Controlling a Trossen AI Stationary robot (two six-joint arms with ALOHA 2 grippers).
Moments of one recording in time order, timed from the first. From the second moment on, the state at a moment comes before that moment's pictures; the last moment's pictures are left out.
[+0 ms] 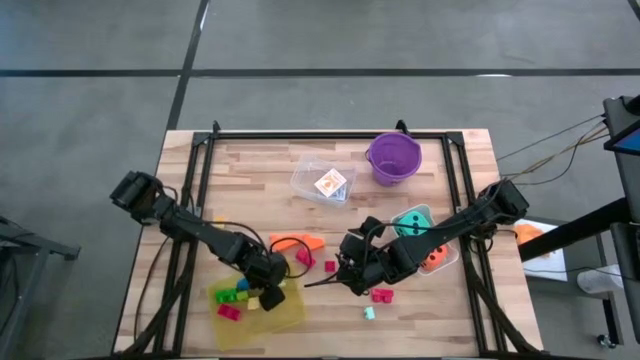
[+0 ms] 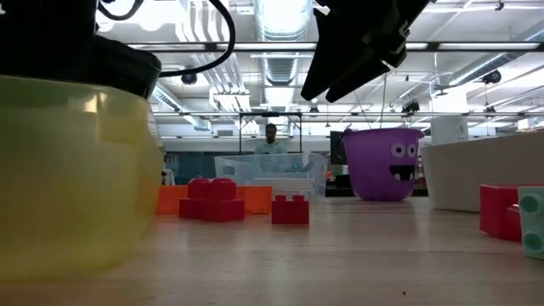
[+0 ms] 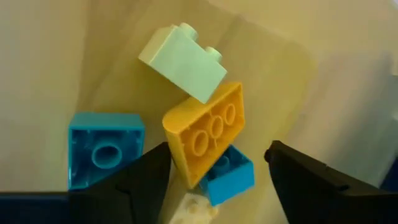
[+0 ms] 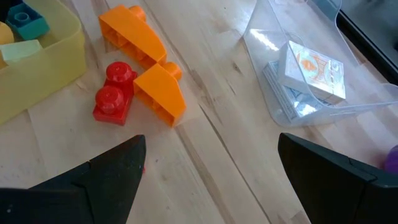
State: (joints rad) left arm -0.45 1.63 0.88 -0.45 0.25 -1.12; right arm 0.44 1.80 1.32 -0.67 0.73 0.75
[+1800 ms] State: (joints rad) left arm 0.22 1.46 0.80 -1.34 -0.04 -0.50; right arm 0.44 1.80 1.32 -0.67 0.70 0.70
